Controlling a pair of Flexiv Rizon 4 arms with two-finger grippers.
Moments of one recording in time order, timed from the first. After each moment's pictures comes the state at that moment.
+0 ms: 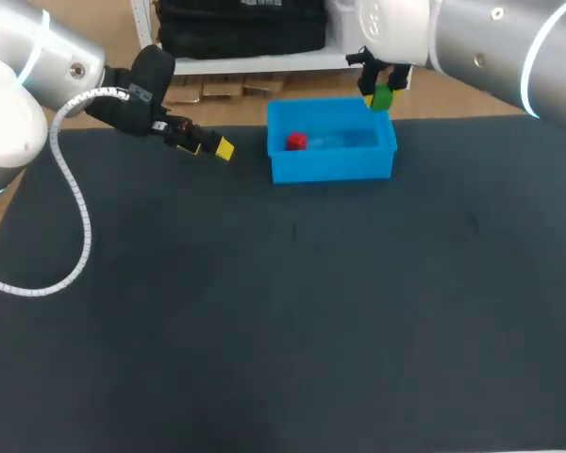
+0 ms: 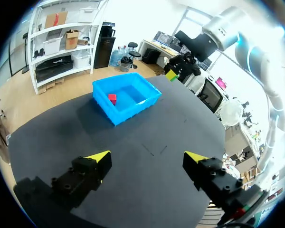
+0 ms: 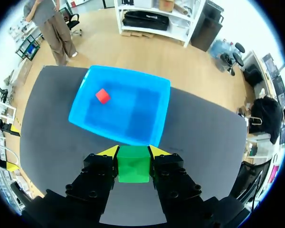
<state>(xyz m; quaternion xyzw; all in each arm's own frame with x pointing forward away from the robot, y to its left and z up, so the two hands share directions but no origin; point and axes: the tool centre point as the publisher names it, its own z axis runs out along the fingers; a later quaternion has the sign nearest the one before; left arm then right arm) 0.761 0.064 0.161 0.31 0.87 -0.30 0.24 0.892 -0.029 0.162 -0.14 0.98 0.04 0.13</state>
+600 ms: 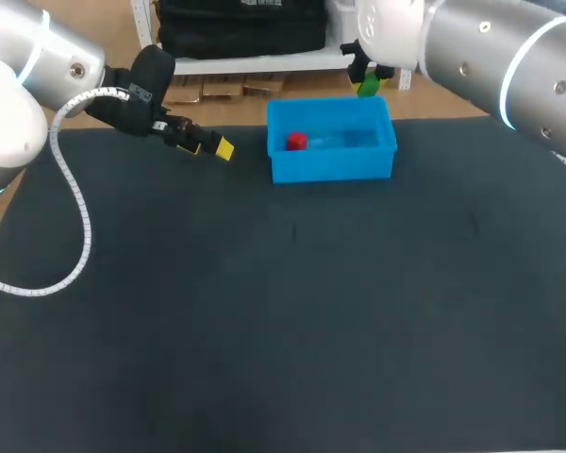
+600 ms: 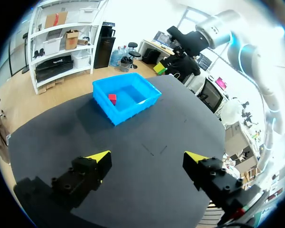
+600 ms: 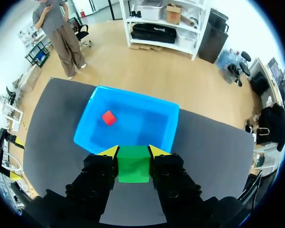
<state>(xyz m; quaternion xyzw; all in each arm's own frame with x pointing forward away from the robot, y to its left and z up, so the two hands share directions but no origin) 0.761 0.064 0.161 0.31 0.87 -0.30 0.24 0.932 -0.012 0.160 -0.16 0.97 0.09 0.18</state>
